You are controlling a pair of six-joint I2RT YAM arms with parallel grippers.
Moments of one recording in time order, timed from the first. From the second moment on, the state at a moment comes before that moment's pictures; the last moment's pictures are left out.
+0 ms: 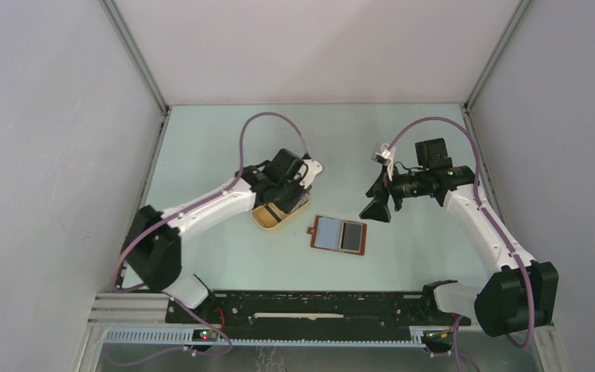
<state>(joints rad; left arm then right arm) -0.74 1.60 1.19 -0.63 -0.04 0.13 0.18 1.23 1.03 -0.78 -0.97 -0.56</state>
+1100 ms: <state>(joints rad) -0.53 0.96 0.38 0.50 -0.16 -0.44 0.56 2.05 1.75 -0.65 -0.62 0.03</state>
